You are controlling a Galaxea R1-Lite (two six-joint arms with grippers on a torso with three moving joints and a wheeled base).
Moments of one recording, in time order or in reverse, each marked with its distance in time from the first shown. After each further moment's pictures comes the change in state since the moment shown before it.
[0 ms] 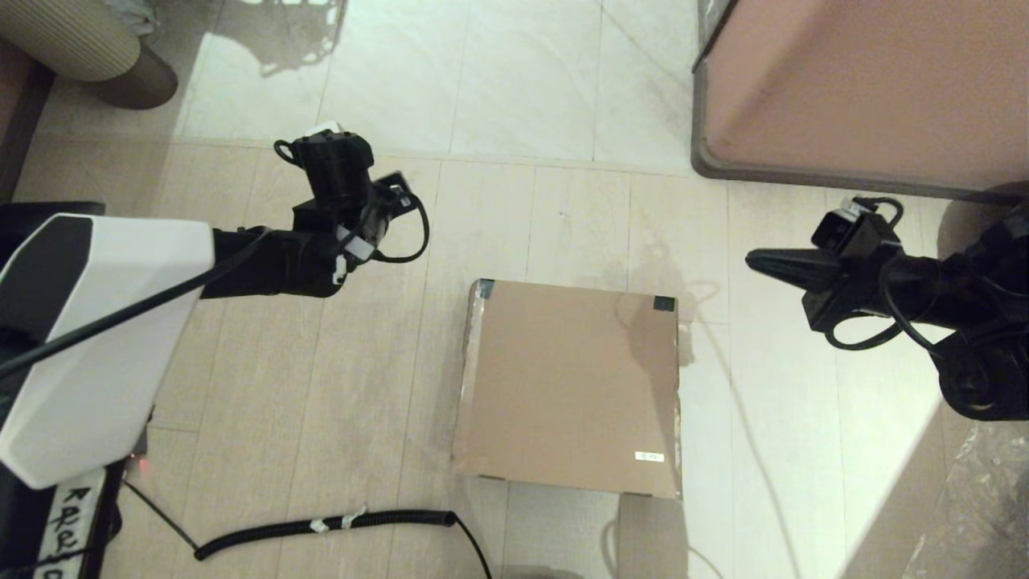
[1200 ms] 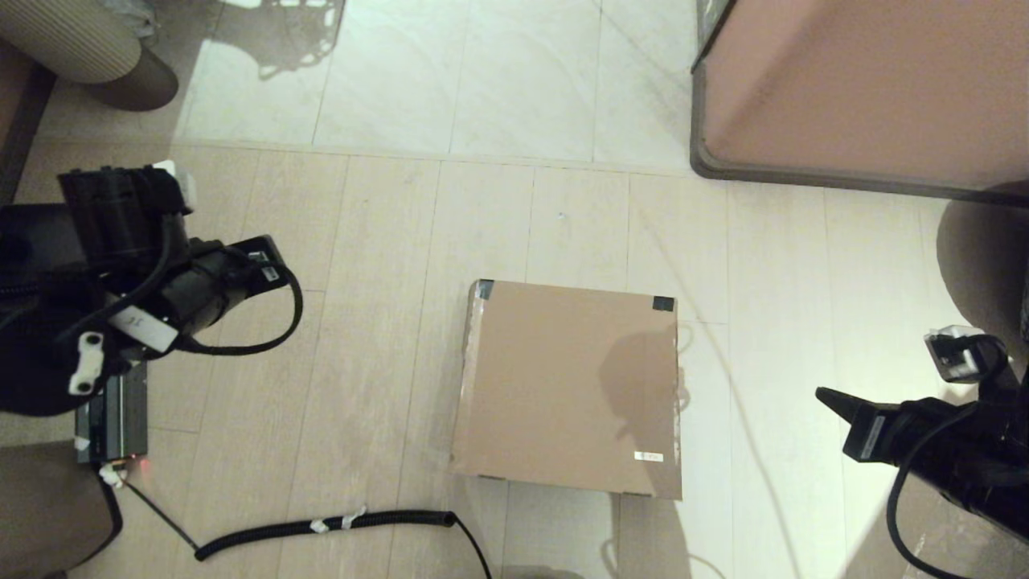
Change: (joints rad) left arm 0.161 -0.621 0.937 -0.082 -0.017 0.076; right arm 0.148 -0.401 0.709 0.463 -1.139 -1.623
